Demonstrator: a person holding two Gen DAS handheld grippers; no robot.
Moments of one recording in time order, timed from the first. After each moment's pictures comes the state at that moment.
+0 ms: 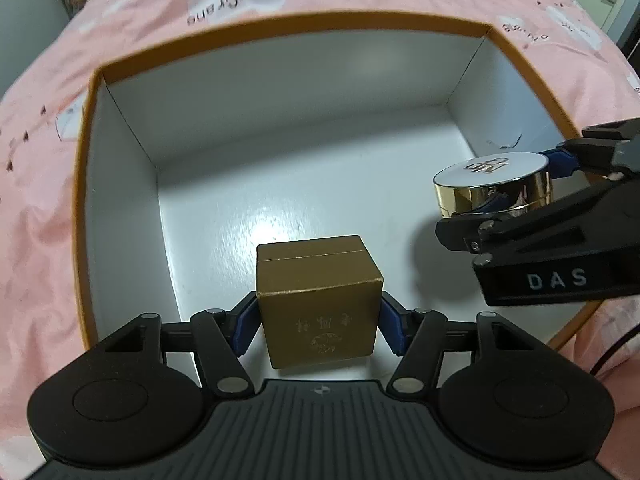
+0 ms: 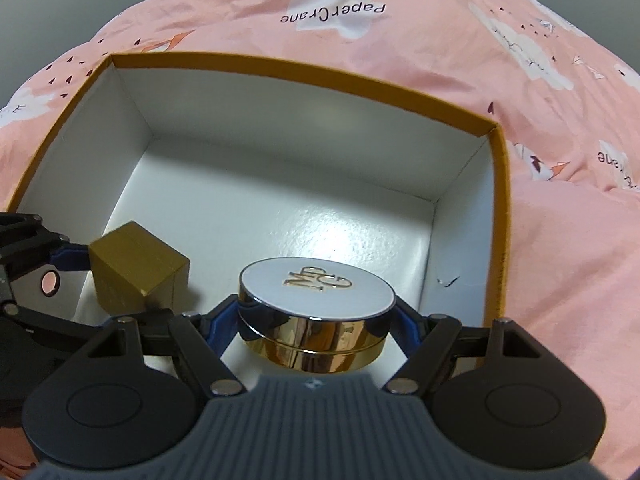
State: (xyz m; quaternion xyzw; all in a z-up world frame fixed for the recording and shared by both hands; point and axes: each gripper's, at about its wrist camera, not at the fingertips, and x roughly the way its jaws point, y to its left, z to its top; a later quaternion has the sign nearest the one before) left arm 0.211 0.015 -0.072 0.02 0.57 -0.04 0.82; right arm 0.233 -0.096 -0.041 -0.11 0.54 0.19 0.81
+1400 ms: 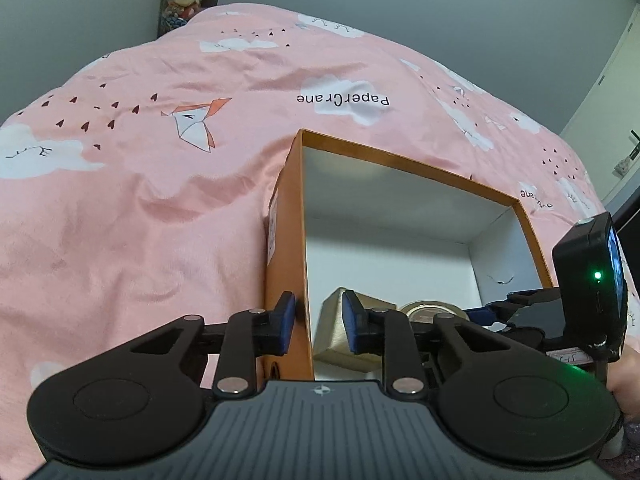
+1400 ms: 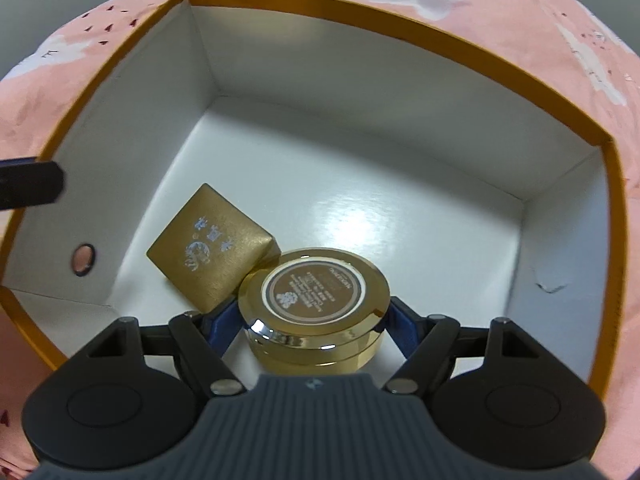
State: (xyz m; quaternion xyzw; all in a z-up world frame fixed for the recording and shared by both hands) left arm 0.152 0.114 -0.011 -0.16 0.43 0.02 0.89; right arm 0.223 -0.032 -0.068 -0.14 0.56 0.24 0.78
